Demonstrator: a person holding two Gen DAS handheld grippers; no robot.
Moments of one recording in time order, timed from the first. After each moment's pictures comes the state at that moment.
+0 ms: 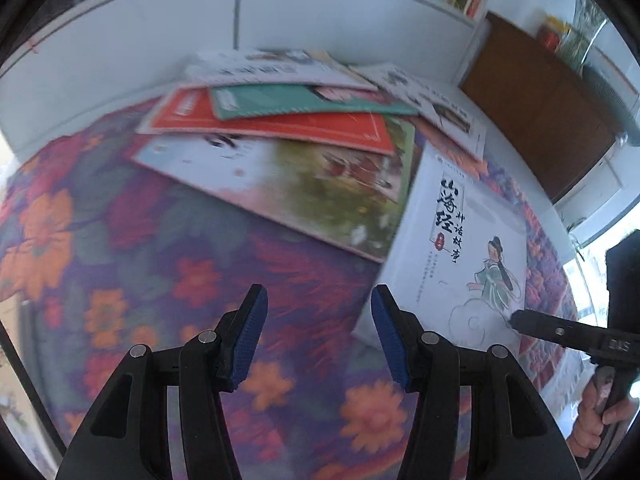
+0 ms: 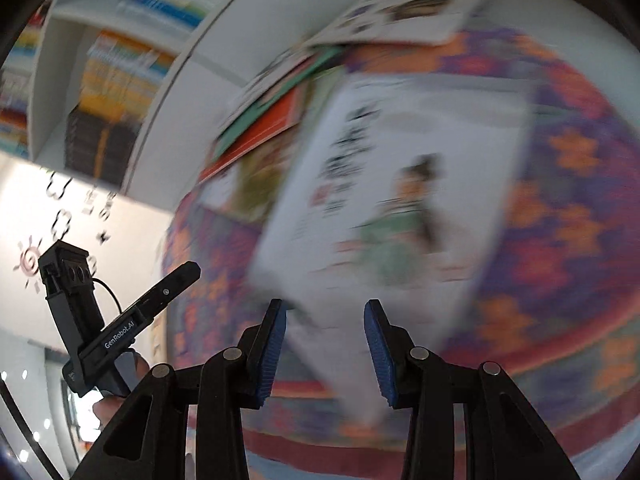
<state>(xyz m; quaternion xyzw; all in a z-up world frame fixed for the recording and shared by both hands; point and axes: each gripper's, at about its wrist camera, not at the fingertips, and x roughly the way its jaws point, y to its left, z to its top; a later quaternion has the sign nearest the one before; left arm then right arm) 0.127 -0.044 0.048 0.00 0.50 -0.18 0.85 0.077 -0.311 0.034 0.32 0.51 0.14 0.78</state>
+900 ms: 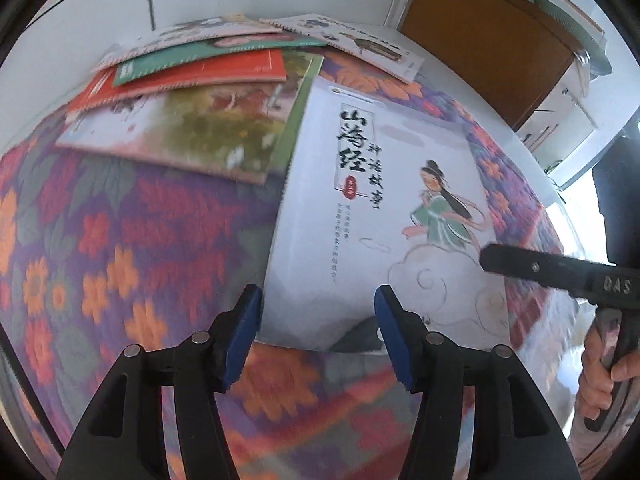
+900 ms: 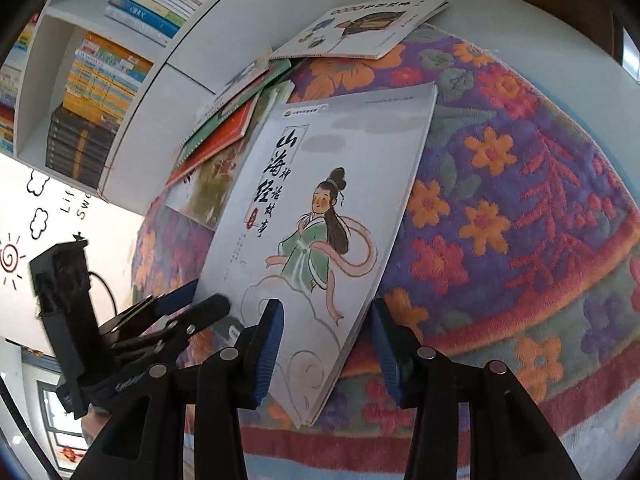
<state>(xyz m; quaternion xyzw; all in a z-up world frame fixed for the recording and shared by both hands) 0.073 -0.092 0.026 0.04 0.53 -0.24 0.81 0.058 -0.326 0.032 0.27 0.53 0.10 0.80</state>
